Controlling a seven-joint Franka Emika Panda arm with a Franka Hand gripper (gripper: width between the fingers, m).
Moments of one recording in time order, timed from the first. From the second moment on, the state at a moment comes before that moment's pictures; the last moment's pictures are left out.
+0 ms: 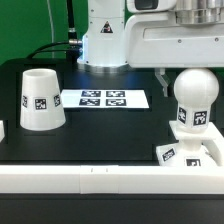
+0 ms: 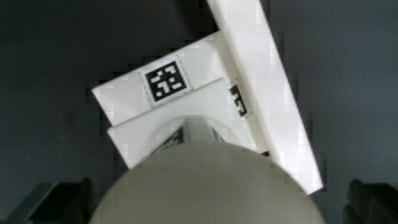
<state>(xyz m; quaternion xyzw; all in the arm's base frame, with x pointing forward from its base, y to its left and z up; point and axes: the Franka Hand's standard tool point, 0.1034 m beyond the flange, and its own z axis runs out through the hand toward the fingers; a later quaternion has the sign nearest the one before) 0.618 0.097 0.109 -0.99 0.14 0.00 0.06</state>
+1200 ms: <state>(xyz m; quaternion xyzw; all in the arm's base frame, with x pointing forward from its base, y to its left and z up) 0.621 0.093 0.110 -0.94 -0.34 -0.02 0.02</state>
